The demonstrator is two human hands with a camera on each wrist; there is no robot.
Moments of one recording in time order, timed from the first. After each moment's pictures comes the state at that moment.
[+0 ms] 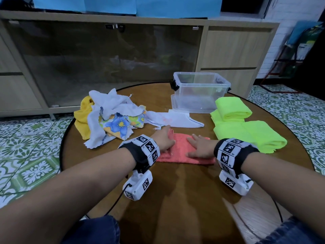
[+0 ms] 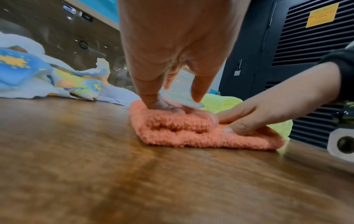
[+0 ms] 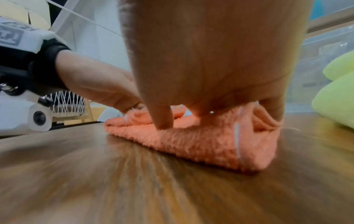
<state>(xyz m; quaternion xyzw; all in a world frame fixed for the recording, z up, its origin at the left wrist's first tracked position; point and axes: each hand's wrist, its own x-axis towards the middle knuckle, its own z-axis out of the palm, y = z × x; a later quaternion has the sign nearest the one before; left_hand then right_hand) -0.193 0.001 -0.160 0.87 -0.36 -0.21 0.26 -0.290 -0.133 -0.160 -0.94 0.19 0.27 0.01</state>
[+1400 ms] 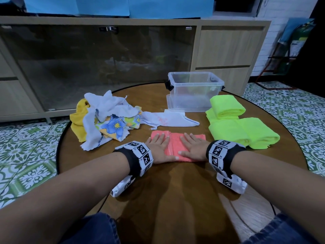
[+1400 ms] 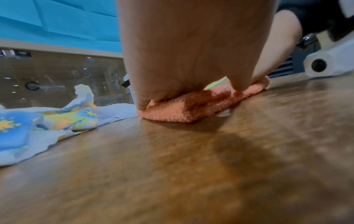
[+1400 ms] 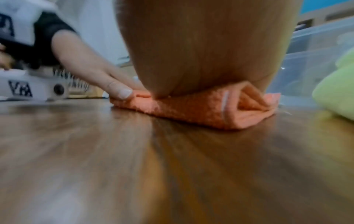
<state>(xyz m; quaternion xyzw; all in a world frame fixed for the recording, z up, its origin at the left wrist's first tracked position) -0.203 0.013 -0.171 0.86 -0.46 -0.19 -0.11 -0.294 -0.128 -0.171 -0.96 0.16 0.25 -0.01</state>
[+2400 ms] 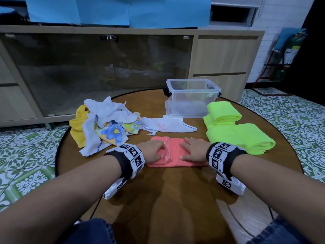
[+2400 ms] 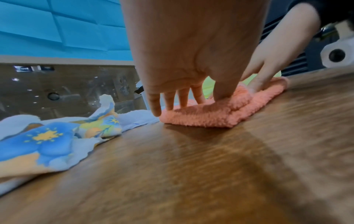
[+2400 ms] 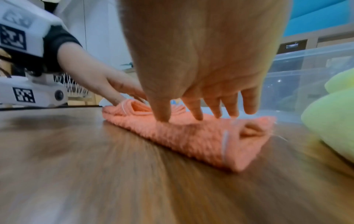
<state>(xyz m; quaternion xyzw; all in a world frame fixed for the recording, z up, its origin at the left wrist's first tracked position) -0.190 0.024 -0.155 0.86 -0.49 -0.16 0.00 -0.295 -0.136 -0.159 -0.97 0.14 0.21 -0.04</state>
